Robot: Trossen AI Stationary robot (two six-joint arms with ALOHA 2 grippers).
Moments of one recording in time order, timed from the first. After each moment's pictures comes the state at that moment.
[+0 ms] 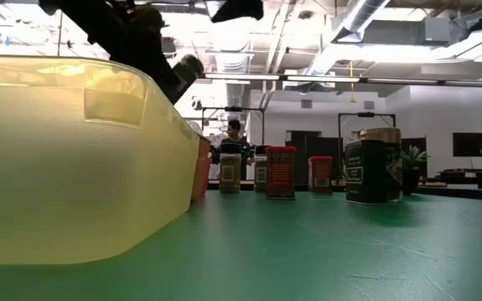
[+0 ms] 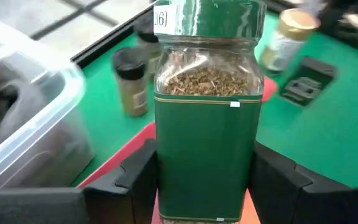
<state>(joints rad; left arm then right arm) 0.13 1.02 0.78 -0.30 -0.32 -0.33 -0.10 1.90 2.07 -0.78 0.02 0.02</state>
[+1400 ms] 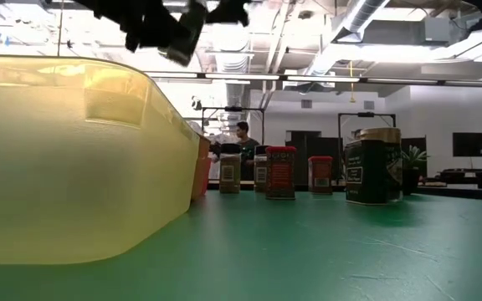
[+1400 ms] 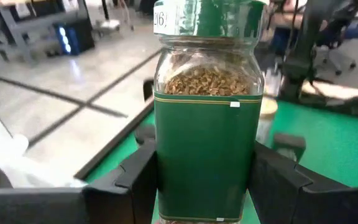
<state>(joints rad) 0.14 0.93 0.82 -0.08 -0.31 -0.06 -0.20 1.91 2.09 -0.59 -0.11 -0.01</state>
